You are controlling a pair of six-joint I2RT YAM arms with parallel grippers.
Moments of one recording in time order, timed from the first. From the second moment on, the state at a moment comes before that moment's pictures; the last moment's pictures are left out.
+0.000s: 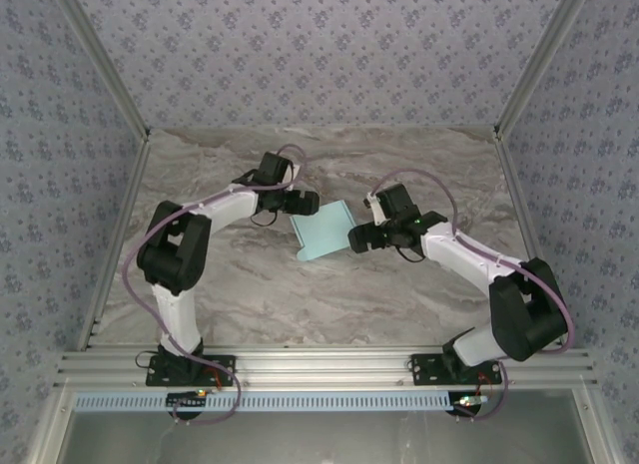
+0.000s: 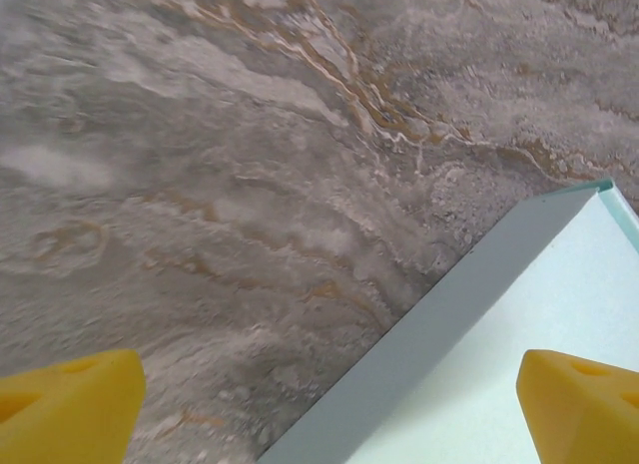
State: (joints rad) left arm -0.48 1.96 1.35 -0.32 0.21 -0.27; right arm 0.50 1.44 0.90 -0.43 -0.09 0.15
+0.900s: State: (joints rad) left arm -0.53 1.88 1.25 -0.39 0.40 -0.29; right arm 0.38 1.48 0.81 -0.29 -0.49 0.41
